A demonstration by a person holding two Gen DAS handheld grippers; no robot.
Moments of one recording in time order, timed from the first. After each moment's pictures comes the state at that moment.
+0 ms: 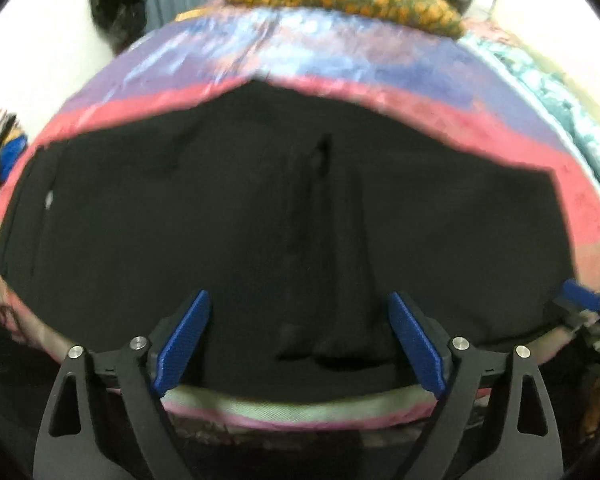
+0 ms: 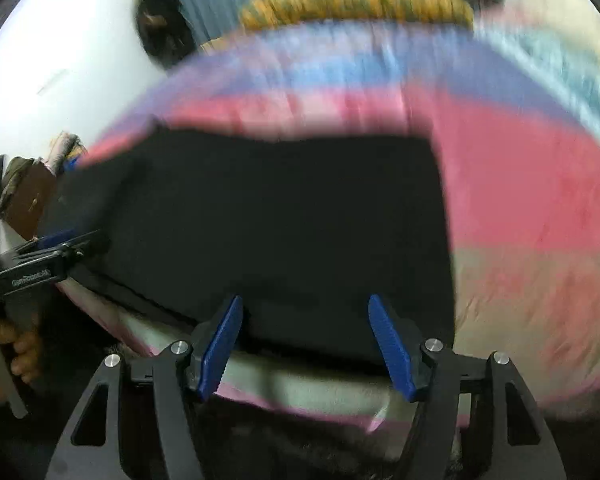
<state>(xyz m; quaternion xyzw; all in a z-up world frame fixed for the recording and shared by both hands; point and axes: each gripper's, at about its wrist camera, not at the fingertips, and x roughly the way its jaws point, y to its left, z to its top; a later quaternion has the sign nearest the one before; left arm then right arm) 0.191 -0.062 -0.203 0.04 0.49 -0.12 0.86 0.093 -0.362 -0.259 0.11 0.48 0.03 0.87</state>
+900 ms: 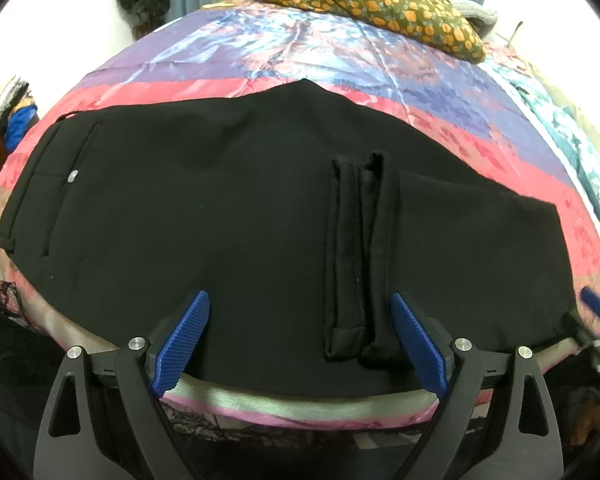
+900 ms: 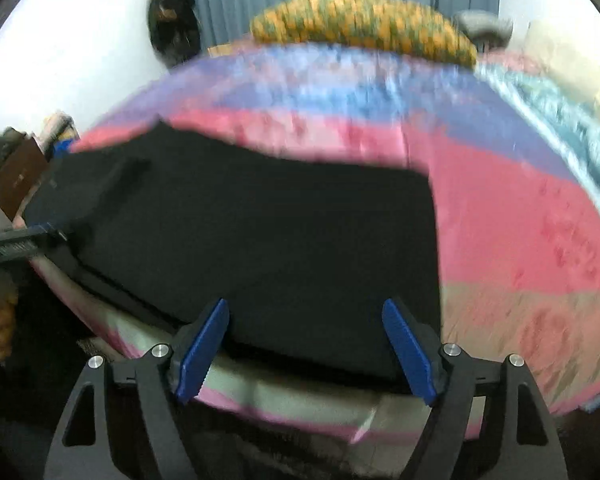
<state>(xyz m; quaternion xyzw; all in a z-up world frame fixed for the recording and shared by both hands) 0.204 -0.038 -0.196 -0.01 0.49 -0.10 0.87 0.087 -0.342 -0.230 0.02 0.42 0.01 0.91</state>
